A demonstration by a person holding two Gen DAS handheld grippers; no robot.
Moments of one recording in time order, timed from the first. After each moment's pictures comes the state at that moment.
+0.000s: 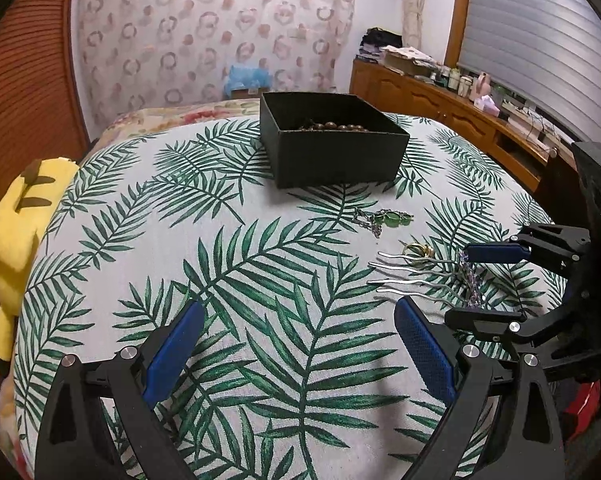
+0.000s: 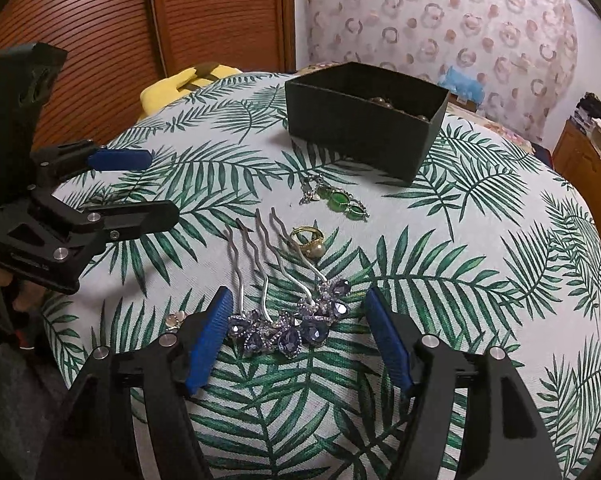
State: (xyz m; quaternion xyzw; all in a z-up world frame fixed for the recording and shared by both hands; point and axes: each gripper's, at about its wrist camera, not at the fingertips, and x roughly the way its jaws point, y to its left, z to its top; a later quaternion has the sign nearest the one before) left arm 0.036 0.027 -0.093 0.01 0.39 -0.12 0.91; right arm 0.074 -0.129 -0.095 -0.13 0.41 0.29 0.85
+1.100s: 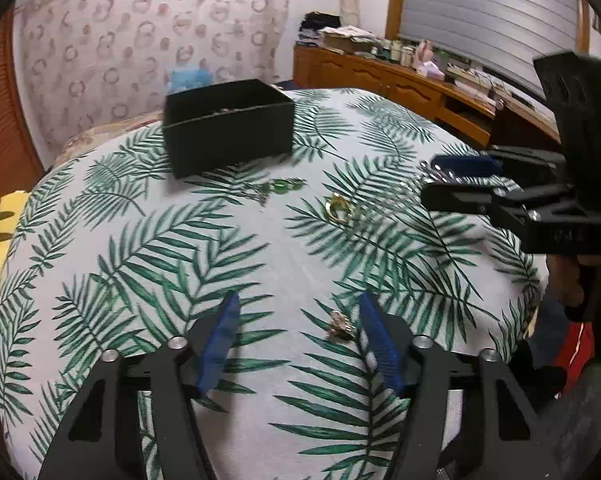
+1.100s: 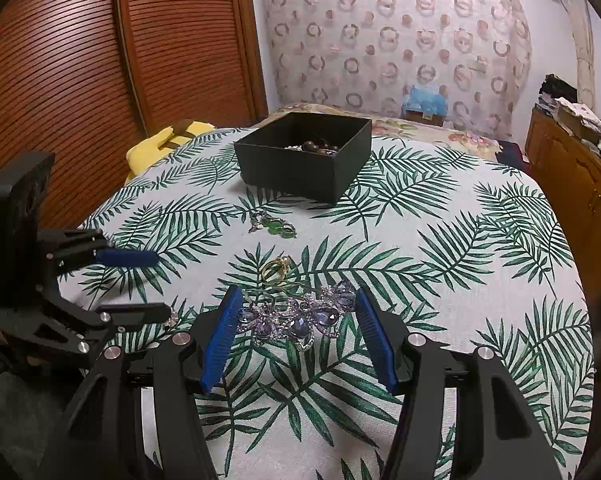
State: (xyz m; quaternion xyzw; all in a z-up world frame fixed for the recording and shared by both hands) left arm 0.003 -0.033 -0.097 0.07 0.40 -0.21 0.89; right arm 0.053 -0.198 -0.061 -0.05 0.36 0.26 0.89
